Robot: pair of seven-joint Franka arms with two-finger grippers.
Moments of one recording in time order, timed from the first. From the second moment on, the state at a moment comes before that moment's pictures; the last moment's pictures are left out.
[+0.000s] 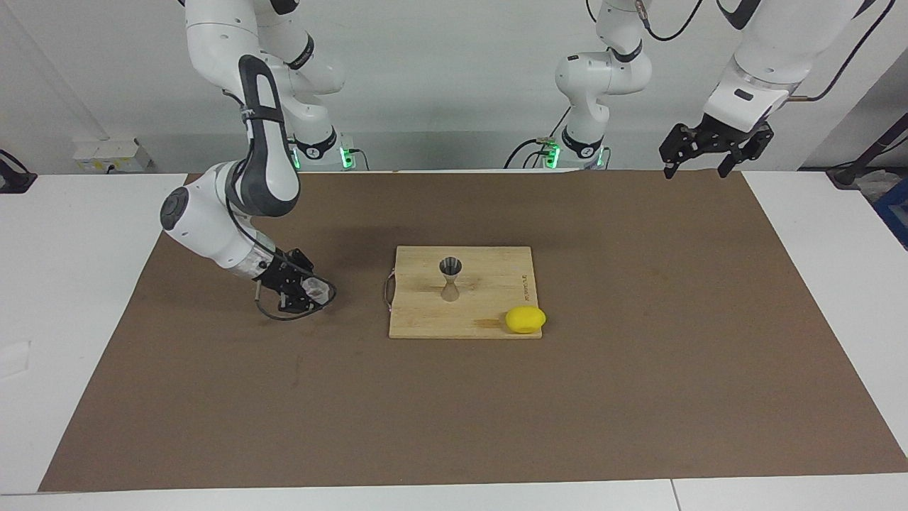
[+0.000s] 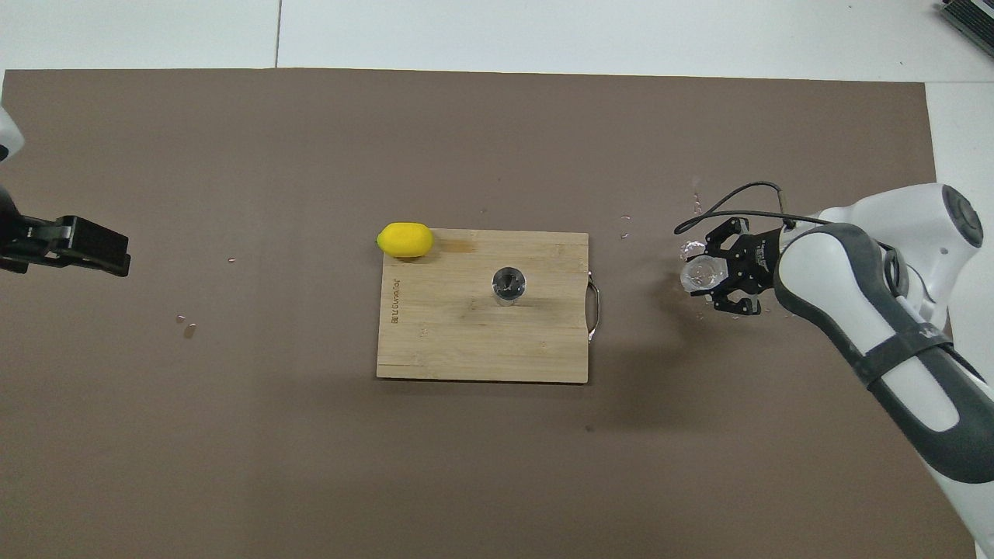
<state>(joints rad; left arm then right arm) -0.02 0.01 -0.09 -1.47 0.03 1.41 0.00 -0.07 0.25 0.05 -2.05 0.56 2.18 1.15</state>
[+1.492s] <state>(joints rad) 0.00 -0.01 -0.10 -1.48 0.02 1.40 0.02 -0.21 0.26 0.05 -2.10 0.61 2.16 1.00</state>
